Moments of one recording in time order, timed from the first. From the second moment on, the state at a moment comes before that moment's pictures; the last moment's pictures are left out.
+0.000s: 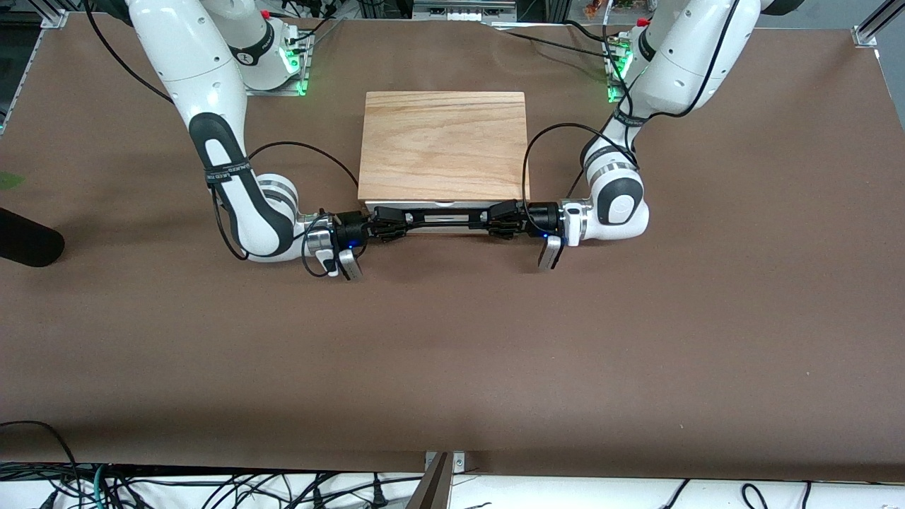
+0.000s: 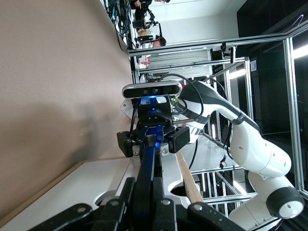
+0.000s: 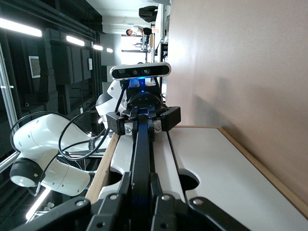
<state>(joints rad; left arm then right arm) -0.33 0.65 -0.08 -2.02 -1.95 1.80 1.28 0.34 0.71 0.00 -1.86 1.67 1.70 -1.04</state>
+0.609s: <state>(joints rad) -0.33 0.70 -0.06 -1.93 -1.95 1.80 1.27 0.33 0.76 -0.01 -1.76 1.67 1.70 -0.99</state>
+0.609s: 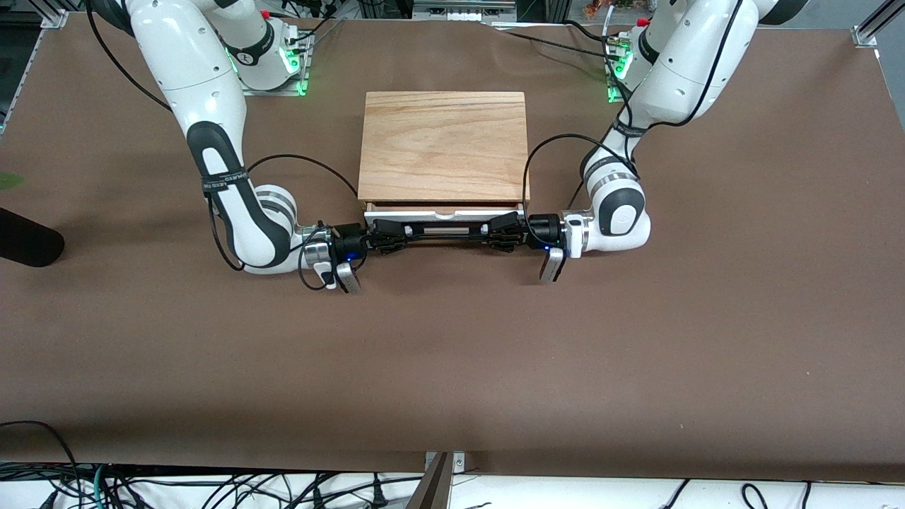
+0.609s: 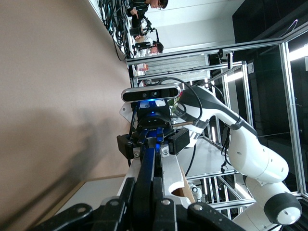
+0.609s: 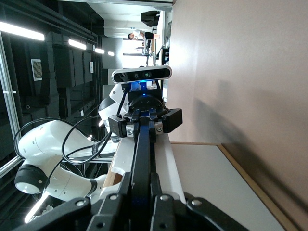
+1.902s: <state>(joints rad) -0.32 0.84 -0.03 -1.68 -1.95 1.80 1.15 0.30 0.88 -0.01 -1.53 1.67 1.75 -0.88</state>
